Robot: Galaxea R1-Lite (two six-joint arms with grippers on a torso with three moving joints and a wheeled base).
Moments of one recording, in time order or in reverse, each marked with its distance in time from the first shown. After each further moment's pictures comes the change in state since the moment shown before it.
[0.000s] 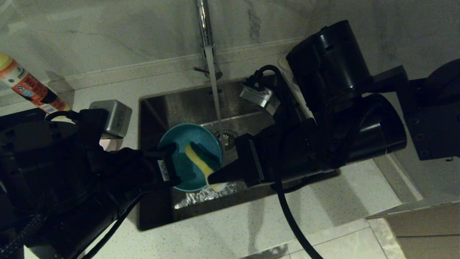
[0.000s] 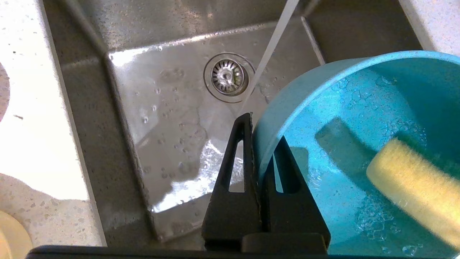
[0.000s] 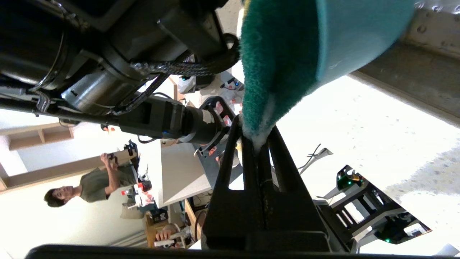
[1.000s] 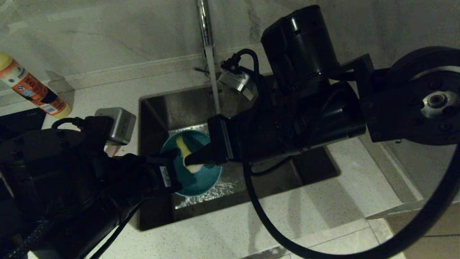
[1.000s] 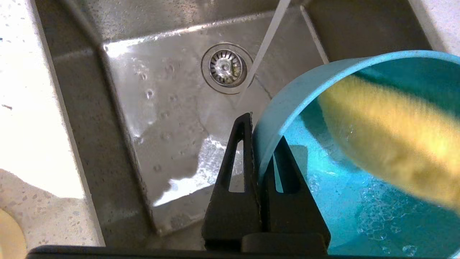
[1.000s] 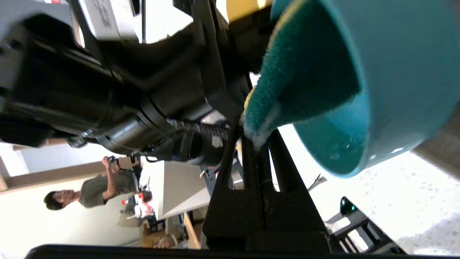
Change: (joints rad) left arm 0.000 0.008 0.030 -0.016 -0.018 -0.006; right arm 0.015 0.105 -0.182 -0.005 0.001 0.004
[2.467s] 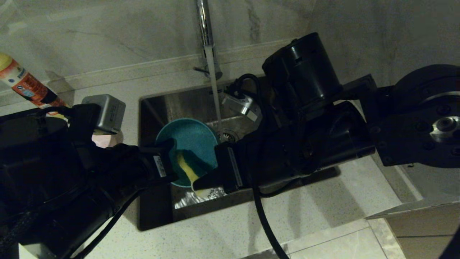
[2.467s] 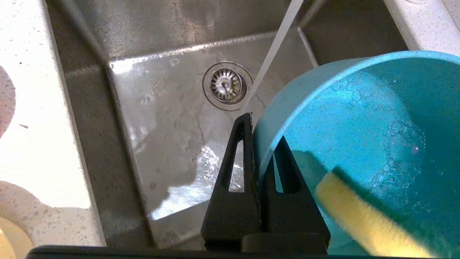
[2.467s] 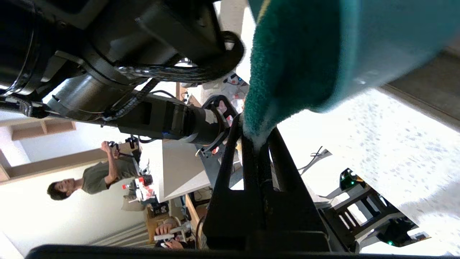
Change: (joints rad) left arm 0.009 -0.022 -0.034 0.001 0.005 0.014; right arm 0.016 -0.040 0.132 -0.003 0.002 -0.003
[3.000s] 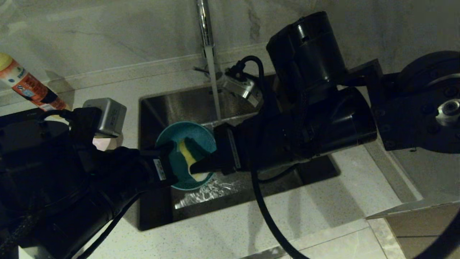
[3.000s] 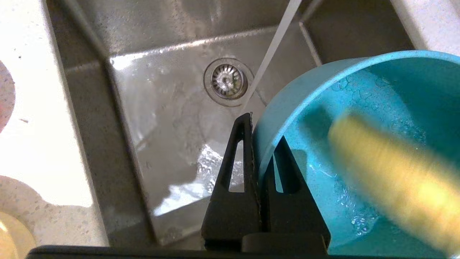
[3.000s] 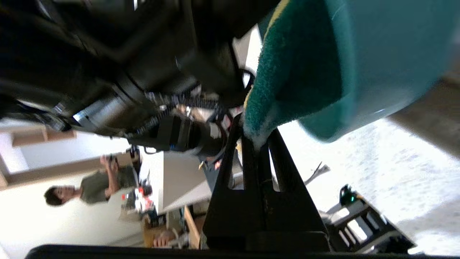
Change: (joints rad) left arm -0.001 -0.001 0.017 0.000 0.000 0.000; right arm -0.016 0.006 -0.067 -0.001 -0.003 0.002
